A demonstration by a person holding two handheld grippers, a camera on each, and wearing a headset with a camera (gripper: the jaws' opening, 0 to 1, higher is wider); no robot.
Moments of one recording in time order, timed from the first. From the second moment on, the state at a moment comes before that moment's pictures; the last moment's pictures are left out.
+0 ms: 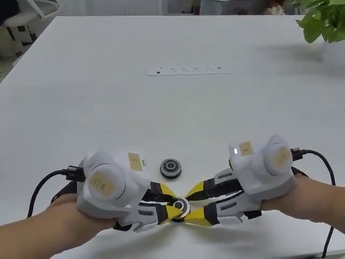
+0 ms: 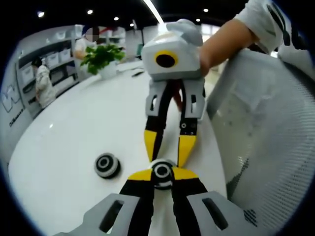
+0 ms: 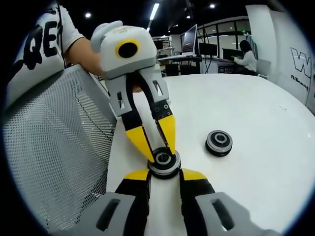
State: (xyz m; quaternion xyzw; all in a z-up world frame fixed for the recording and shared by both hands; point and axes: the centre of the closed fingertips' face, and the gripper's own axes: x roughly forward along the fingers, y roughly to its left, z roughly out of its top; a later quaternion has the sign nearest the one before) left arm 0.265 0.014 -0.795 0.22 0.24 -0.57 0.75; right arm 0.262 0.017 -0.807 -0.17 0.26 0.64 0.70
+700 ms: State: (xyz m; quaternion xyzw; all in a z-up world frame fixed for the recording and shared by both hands) left arm 0.264 0.014 -0.796 0.22 0.24 -0.57 0.75; right arm 0.264 0.010 -0.812 -0.16 0.29 0.63 0.70
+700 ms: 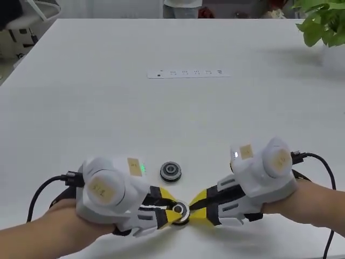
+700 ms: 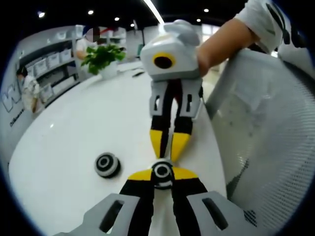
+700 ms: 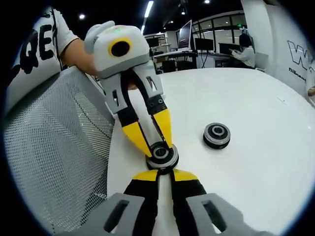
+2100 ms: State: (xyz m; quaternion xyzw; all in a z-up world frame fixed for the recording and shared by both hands) left arm 0.263 0.015 -0.796 0.23 0.25 -0.56 0.76; right arm 0.270 0.011 -0.794 -0.01 0.36 0.59 0.72
